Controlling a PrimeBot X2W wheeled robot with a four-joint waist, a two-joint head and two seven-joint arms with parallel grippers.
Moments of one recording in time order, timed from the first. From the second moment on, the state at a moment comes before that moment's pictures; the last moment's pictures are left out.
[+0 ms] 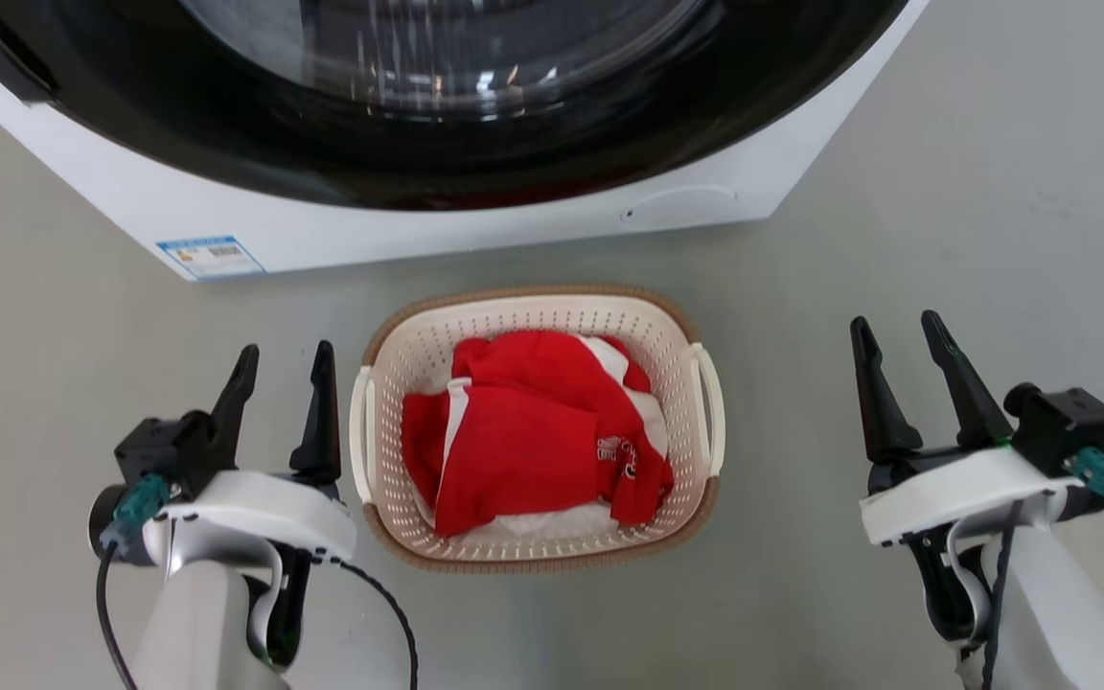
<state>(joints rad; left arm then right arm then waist) -0.30 0.04 0.03 0.38 -0.22 -0.12 -0.26 -0.32 -0.15 0.08 0.38 0.32 0.12 -0.25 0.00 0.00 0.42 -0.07</state>
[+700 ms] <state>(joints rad) -0.58 0.06 -0.01 0.67 -0.19 -0.12 -0.26 -0.57 -0.17 0.20 0.65 0.42 0.12 -0.25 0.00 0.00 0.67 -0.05</state>
